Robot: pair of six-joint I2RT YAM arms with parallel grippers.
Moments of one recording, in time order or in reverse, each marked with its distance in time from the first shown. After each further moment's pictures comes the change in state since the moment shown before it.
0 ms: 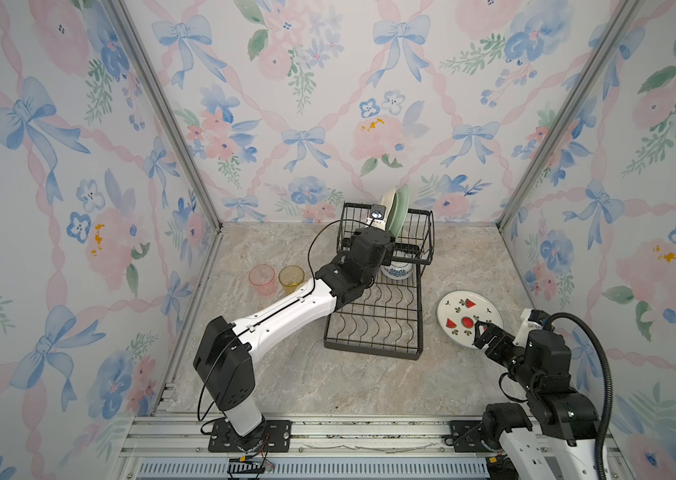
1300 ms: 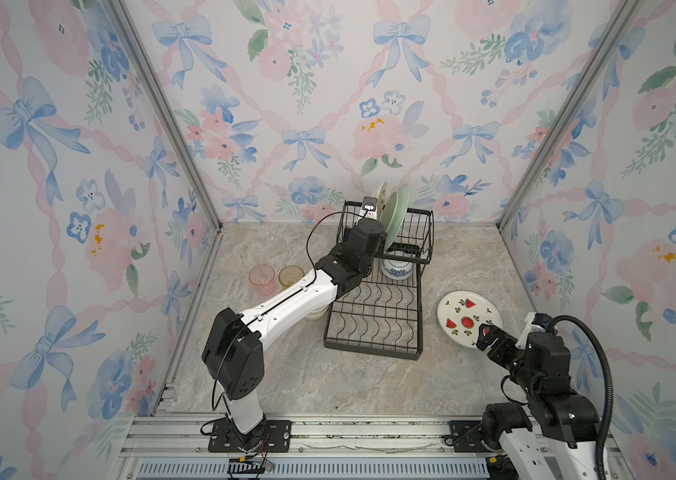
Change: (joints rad) left arm 0.071 0.060 0.051 0.008 -0.045 0.026; right arm 0.000 -0.010 0.000 -0.036 0.075 0.001
